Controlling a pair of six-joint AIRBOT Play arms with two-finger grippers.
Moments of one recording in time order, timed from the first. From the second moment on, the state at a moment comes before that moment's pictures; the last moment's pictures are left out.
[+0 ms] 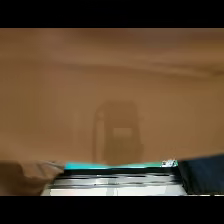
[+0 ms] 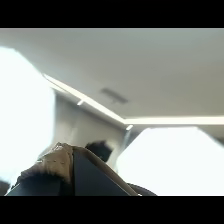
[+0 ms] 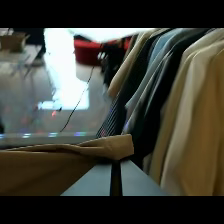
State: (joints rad) left arm 1.32 -1.21 1.77 -0.48 -1.08 -0.90; right arm -0.61 -0.82 1.76 -1.02 1.14 1.19
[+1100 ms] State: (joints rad) left arm 1.02 -1.57 1.47 0.50 -1.14 -0.98; right arm -0.24 -1.23 1.23 -1.01 1.06 1.31
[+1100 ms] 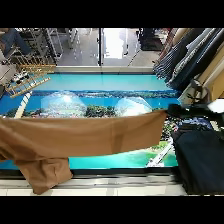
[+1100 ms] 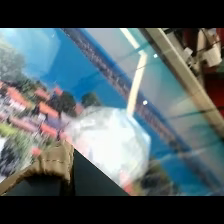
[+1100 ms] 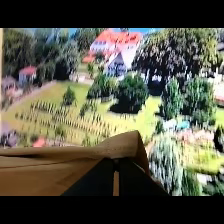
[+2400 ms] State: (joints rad) left arm 0.93 -1.84 1.51 0.27 -1.24 -0.76; right arm -0.23 -1.86 1.50 -0.86 0.88 1.11
